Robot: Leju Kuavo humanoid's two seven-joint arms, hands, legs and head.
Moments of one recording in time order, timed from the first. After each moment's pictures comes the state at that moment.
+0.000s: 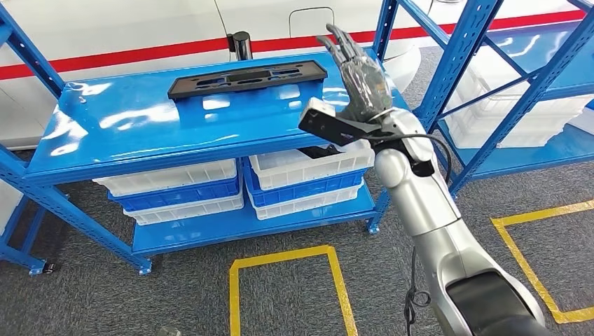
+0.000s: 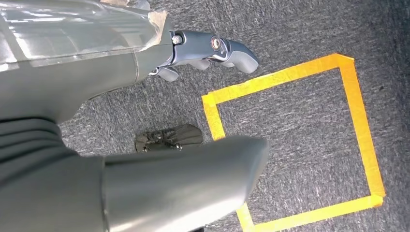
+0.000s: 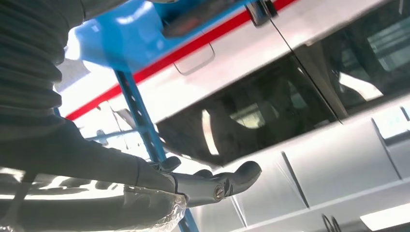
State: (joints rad) left arm -0.16 -0.13 -0.02 -0.24 -0.10 0.03 -0.29; right arm -0.79 -0.06 0.35 -1.28 0.78 -0.11 -0.12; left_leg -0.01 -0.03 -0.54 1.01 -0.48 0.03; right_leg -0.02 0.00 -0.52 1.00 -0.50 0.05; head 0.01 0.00
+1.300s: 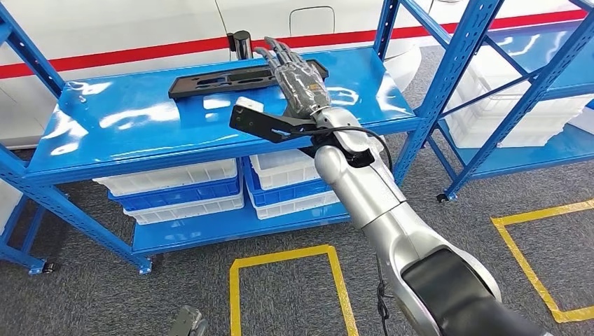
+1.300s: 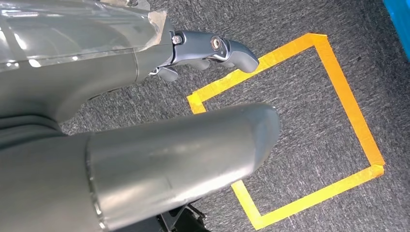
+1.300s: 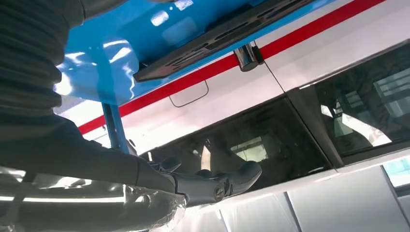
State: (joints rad) left arm -0.24 -0.16 -0.08 -0.24 -0.20 0.03 -0.22; right arm -0.90 0.14 0.46 -1.01 0.86 -0.12 0.00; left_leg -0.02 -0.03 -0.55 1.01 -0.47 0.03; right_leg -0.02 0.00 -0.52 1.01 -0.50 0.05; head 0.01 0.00
